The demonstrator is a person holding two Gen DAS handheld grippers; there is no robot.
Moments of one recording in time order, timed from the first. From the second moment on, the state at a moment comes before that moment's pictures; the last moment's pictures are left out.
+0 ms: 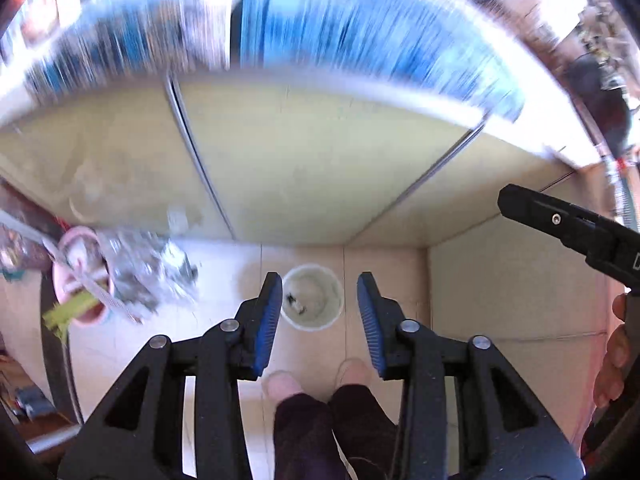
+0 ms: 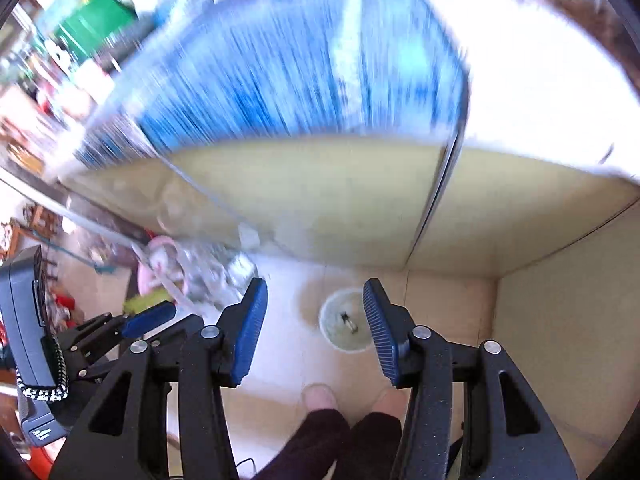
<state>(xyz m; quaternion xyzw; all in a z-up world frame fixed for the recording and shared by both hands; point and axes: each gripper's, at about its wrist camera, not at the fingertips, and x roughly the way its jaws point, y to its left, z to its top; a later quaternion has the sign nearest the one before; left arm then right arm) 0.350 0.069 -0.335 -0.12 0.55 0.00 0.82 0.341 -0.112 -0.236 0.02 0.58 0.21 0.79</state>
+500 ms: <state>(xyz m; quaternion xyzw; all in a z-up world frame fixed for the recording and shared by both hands) 0.353 0.088 -0.141 -0.09 0.41 0.00 0.91 0.321 -0.104 -0.071 0.01 0.42 0.16 0.89</state>
